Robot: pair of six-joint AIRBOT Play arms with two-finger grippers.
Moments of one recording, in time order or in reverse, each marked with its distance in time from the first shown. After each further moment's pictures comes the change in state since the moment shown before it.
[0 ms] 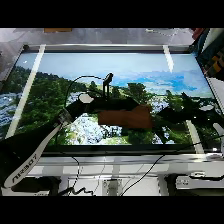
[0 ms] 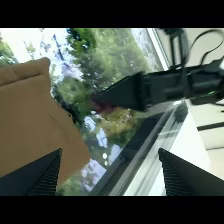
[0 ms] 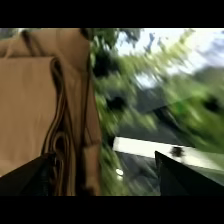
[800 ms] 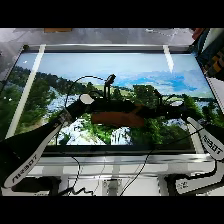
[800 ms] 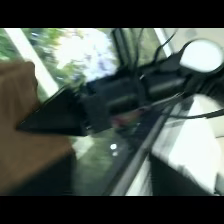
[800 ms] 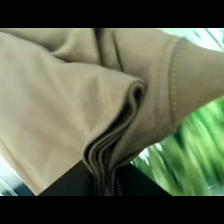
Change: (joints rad) left arm -0.001 0.000 0.000 0.073 -0.011 0.004; right arm 0.360 -0.115 0.089 0.168 -0.097 -0.032
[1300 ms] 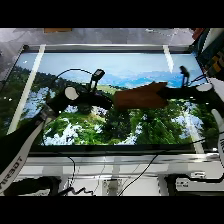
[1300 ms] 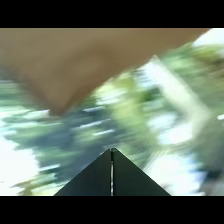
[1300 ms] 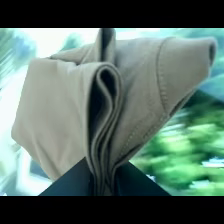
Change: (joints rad) left arm 0.169 0.128 0.000 0.574 -0.090 0.007; right arm -0.247 0.153 0.256 -0.279 0.000 0.178
